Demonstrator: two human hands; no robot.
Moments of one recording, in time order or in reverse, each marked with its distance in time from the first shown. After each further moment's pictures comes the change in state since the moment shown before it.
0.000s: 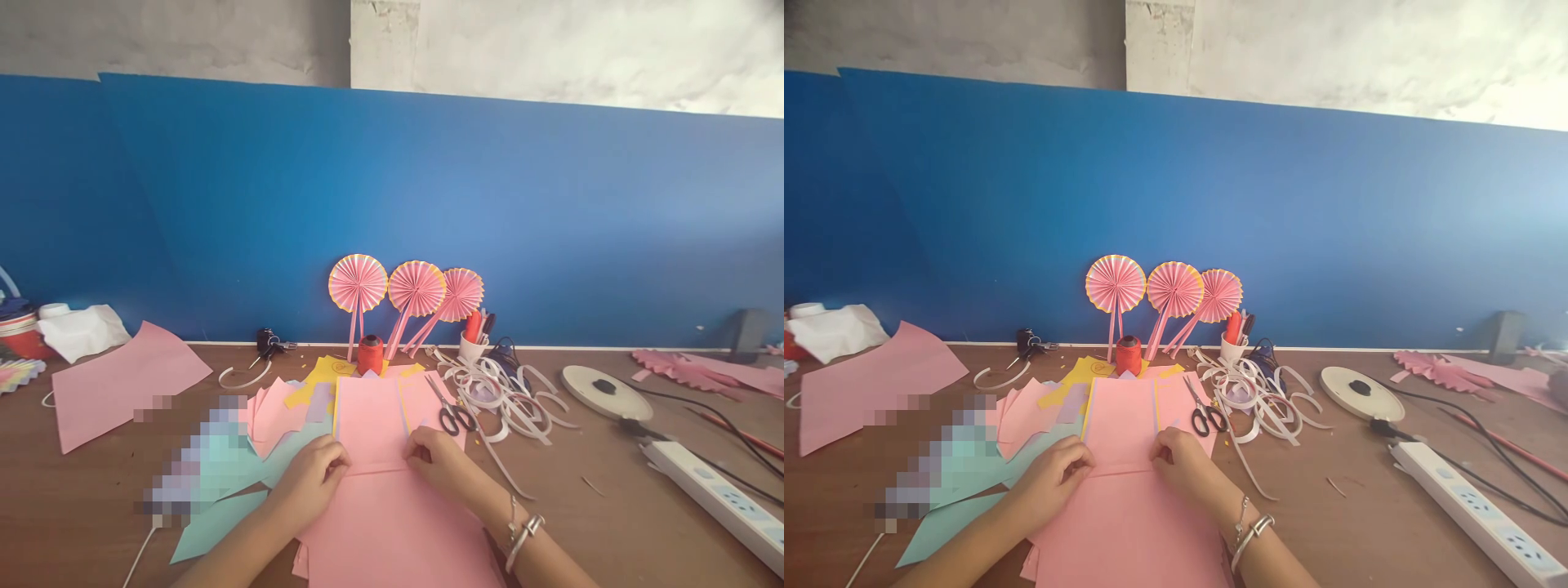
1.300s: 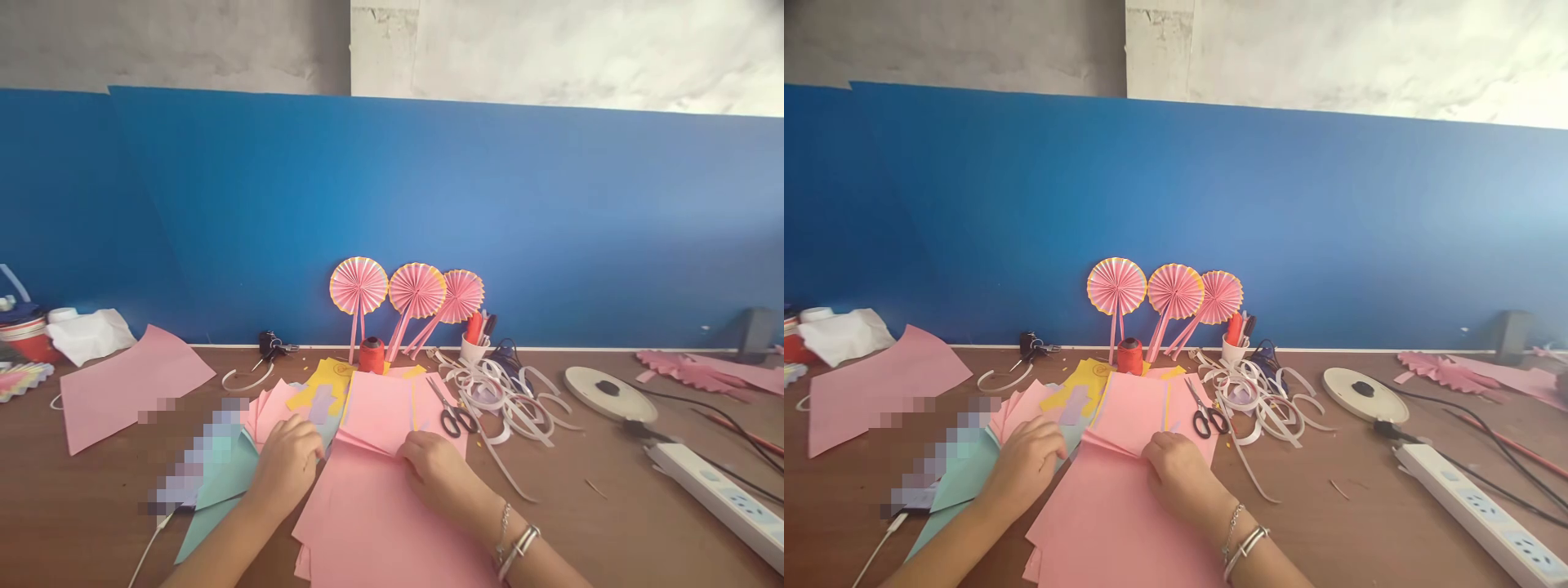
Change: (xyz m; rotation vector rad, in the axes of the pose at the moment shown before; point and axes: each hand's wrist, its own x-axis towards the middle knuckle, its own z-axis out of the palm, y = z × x) left_hand 0.002 -0.015 -0.025 0.324 0.185 0.069; right_hand -0.001 0.001 0.013 -0.553 0.077 -0.383
